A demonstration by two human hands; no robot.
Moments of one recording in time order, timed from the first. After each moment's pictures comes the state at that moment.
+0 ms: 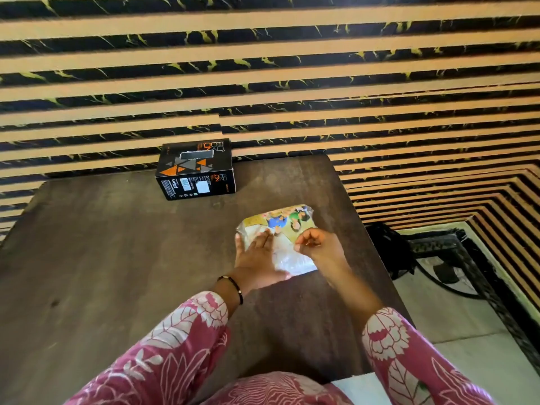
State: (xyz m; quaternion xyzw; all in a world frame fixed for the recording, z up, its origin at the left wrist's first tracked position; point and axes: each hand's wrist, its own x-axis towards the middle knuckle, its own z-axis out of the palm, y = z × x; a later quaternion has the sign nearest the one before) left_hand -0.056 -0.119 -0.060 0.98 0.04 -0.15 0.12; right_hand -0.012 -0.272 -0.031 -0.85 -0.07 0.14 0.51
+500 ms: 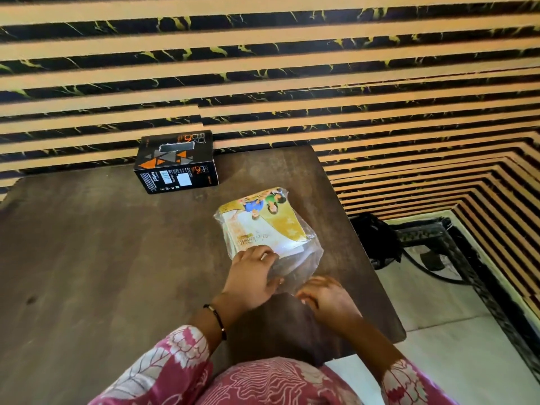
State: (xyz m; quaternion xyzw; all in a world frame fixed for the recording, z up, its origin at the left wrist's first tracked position) left_hand -0.099 -0.152 -0.071 0.99 -0.06 -0.02 0.15; right_hand -0.077 -0.352 -0.084 -0.92 -0.33 0.13 0.18
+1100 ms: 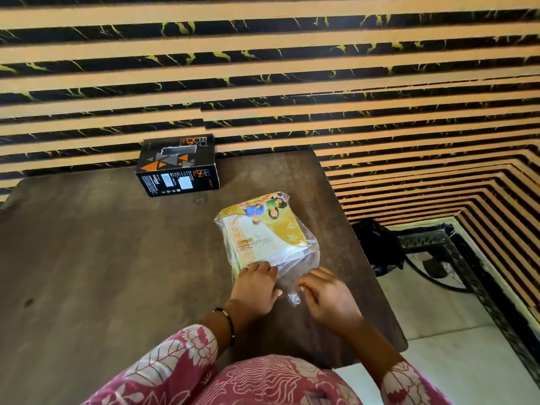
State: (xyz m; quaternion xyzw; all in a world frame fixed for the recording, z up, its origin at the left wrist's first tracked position) left_hand -0.098 -0.167 -0.080 0.99 -0.04 -0.10 0.07; right_hand -0.068 -0.346 -0.077 -0.90 -0.34 0.00 0.26
